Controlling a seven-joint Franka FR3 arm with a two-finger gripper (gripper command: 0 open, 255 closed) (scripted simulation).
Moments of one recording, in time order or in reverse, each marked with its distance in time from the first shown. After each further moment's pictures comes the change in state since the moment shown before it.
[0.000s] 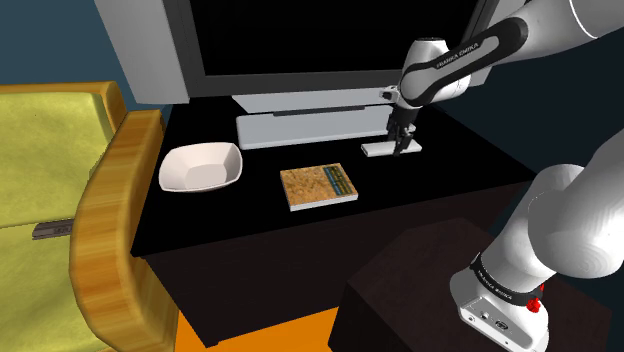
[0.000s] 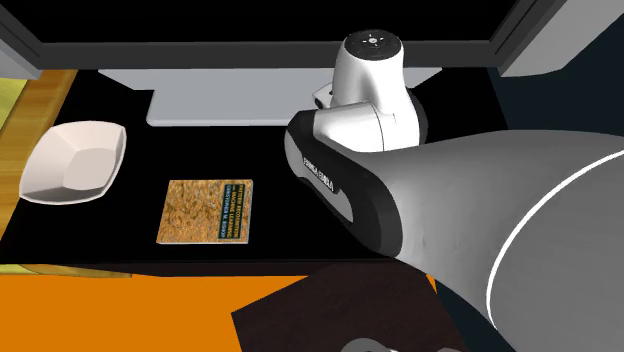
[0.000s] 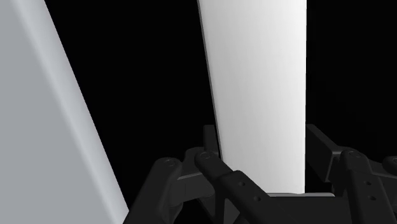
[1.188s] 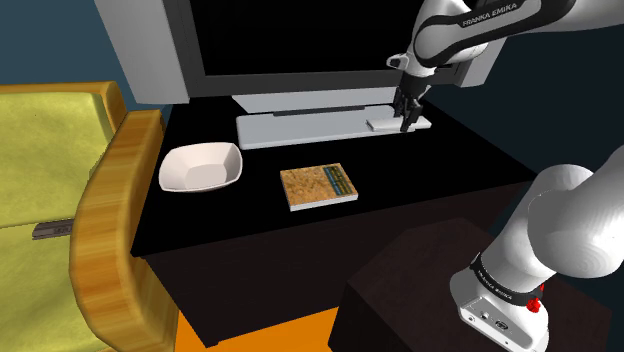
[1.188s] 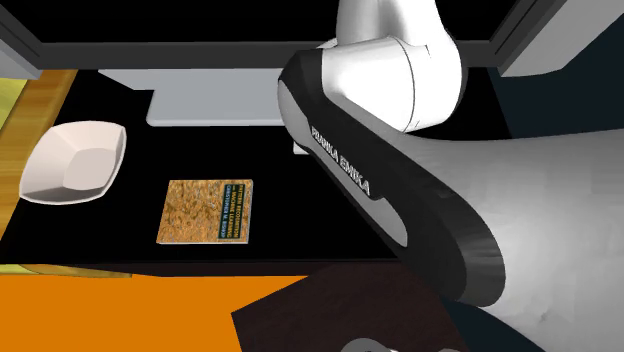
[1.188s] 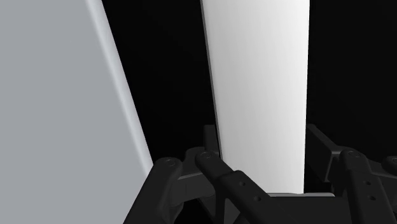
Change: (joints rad) arm -0.012 -0.145 0.050 0.131 -0.046 -0.267 0.046
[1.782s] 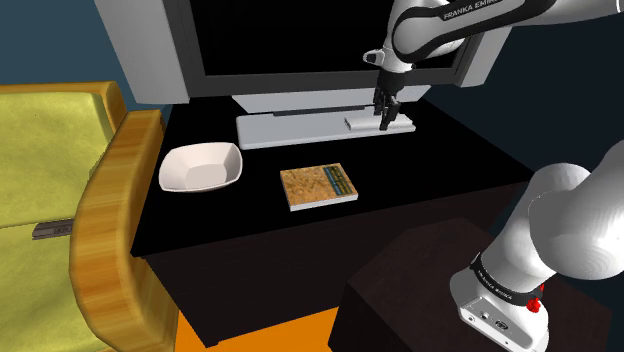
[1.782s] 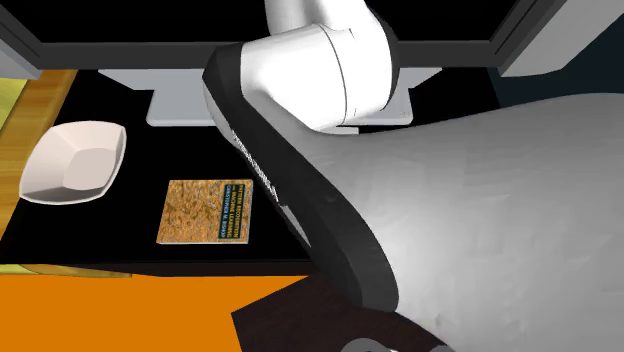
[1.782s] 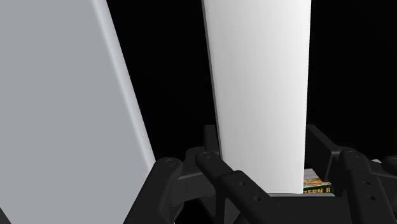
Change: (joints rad) arm 0.070 0.050 0.091 0.066 0.050 -0.030 0.123
